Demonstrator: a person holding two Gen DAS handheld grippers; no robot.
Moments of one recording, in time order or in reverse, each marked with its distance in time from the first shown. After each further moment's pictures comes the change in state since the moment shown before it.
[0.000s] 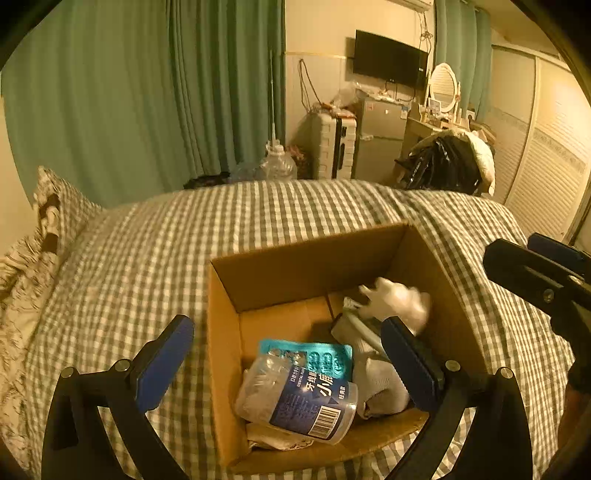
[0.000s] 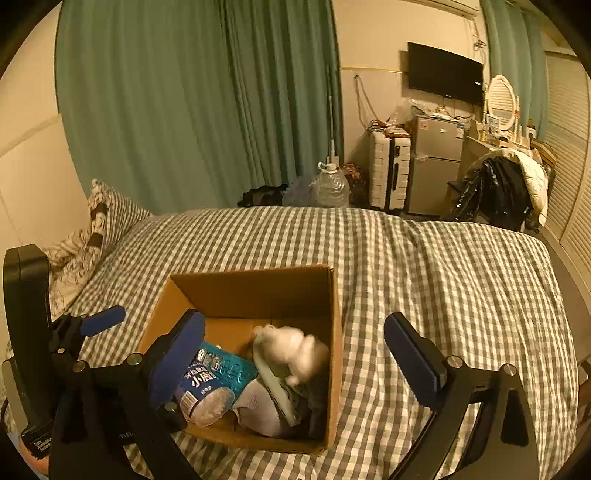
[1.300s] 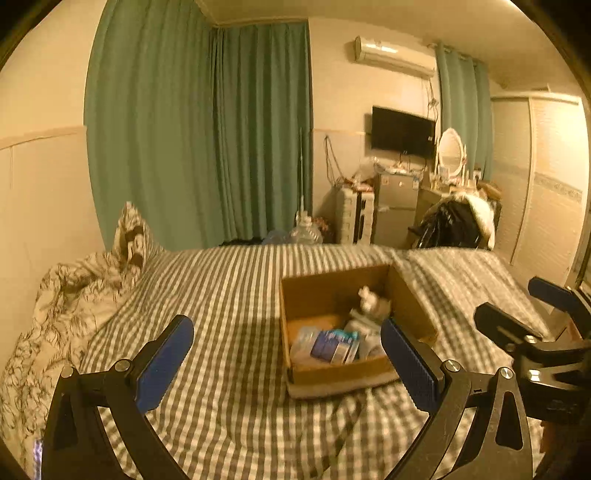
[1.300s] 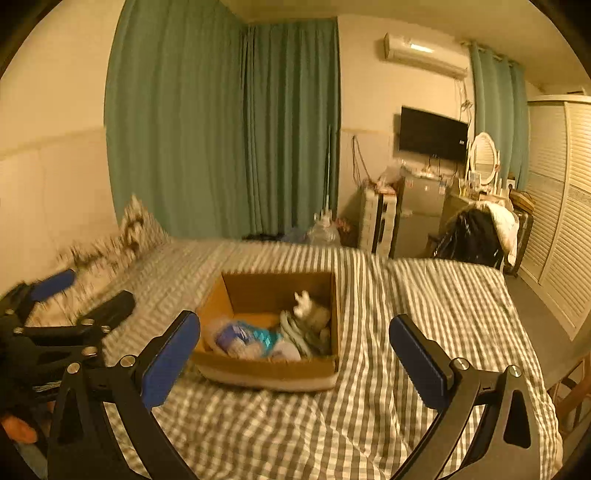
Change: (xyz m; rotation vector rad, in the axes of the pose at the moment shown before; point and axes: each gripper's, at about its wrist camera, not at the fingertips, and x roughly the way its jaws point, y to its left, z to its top) left arm -0.162 0.025 -0.080 -0.045 -0.285 0.098; right arm -0.129 0.057 -0.086 -0.119 -0.183 -0.069
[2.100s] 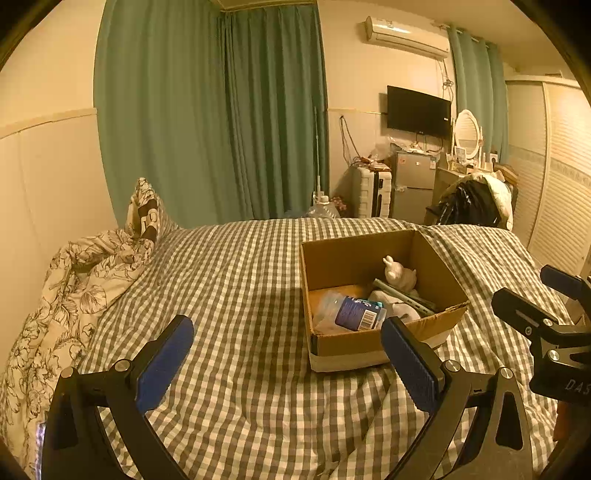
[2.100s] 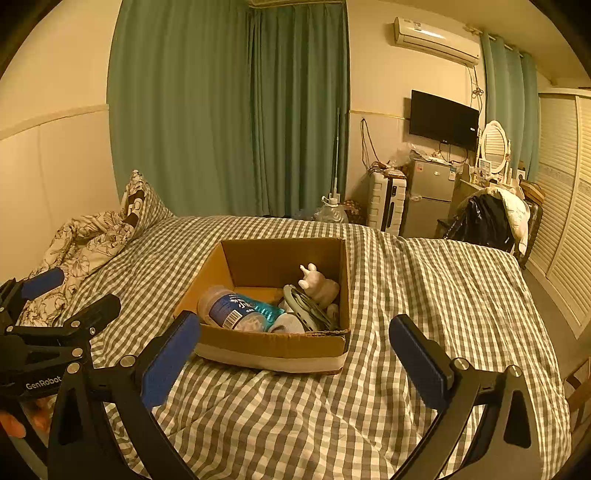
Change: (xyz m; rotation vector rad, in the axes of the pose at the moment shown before) left arm 0.013 0.010 -0.029 -0.009 0.070 0.056; right arm 0.018 -0.002 -0.023 0.006 0.026 0.047
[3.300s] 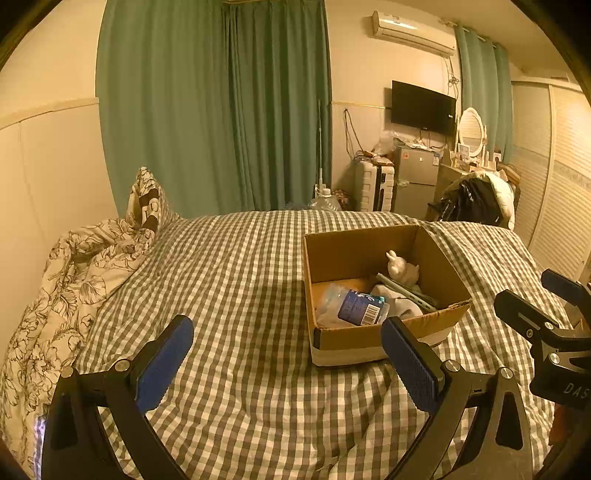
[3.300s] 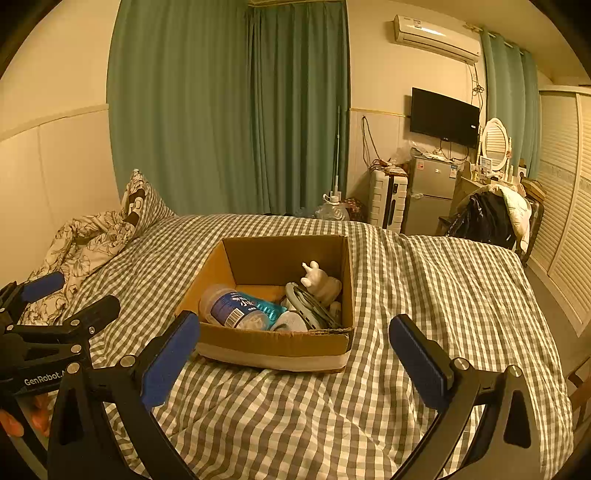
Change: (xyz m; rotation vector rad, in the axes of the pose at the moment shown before) left arm 0.004 0.005 -0.001 -0.014 0.028 -0.010; right arm 0.005 0.001 -0.002 0.010 0.008 0.002
